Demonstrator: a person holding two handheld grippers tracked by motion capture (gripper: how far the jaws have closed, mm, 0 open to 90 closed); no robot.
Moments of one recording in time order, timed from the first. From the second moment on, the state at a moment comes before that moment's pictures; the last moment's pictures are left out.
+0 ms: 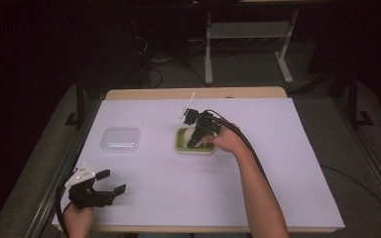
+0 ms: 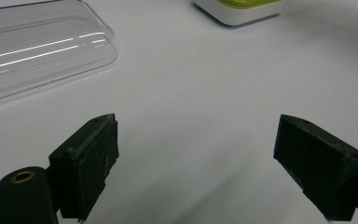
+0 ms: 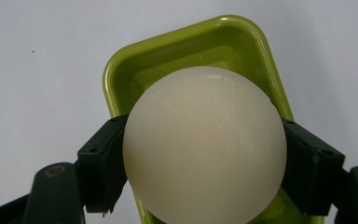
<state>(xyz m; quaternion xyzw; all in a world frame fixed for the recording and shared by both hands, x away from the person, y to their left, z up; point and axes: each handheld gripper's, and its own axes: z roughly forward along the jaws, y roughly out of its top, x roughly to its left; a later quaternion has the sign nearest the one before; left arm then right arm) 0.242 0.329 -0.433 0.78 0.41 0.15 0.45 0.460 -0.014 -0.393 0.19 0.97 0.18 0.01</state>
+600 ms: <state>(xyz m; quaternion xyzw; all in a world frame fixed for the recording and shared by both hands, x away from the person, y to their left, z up) 0.242 0.328 -0.433 0.78 0.41 0.15 0.45 0.460 -0.015 -0.391 0.19 0.97 0.18 0.01</state>
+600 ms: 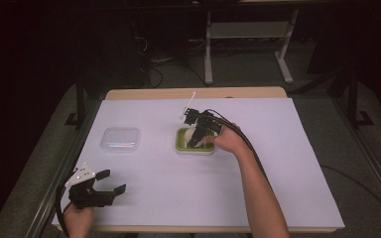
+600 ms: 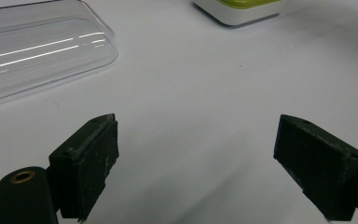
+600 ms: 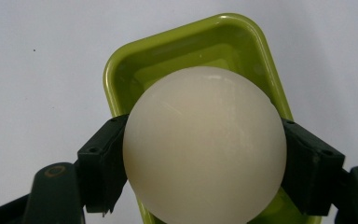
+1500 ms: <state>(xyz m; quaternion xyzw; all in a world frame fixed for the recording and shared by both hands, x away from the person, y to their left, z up) 0.242 0.329 -0.433 0.78 0.41 0.15 0.45 0.460 -0.015 -0.392 0.20 0.97 0.17 0.01</state>
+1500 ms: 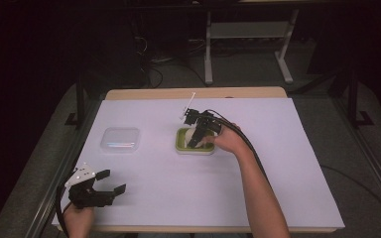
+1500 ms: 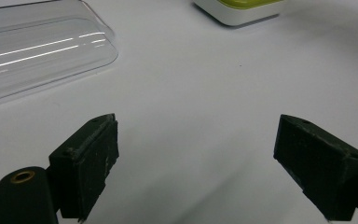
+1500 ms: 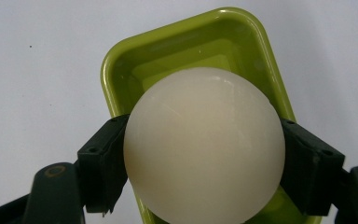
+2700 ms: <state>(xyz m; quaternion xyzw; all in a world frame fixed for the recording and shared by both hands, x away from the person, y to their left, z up) 0.242 0.328 -0.433 0.78 0.41 0.16 0.45 0.450 -0.035 -0.370 0.21 0.95 0.21 0.02</state>
